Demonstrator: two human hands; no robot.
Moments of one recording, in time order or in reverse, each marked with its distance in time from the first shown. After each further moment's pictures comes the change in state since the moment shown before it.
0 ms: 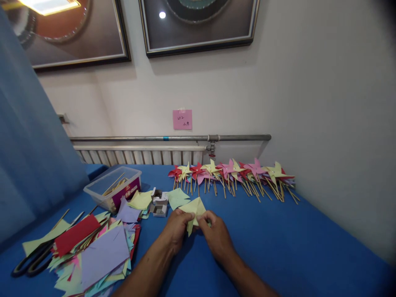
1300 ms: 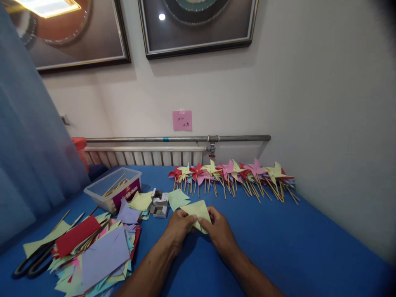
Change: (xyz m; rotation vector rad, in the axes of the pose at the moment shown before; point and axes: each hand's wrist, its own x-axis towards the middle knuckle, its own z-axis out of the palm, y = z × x) left_hand 0.004 -0.005 -0.007 0.148 0.097 0.005; right_hand 0.008 0.006 -0.006 0.382 -0.116 0.050
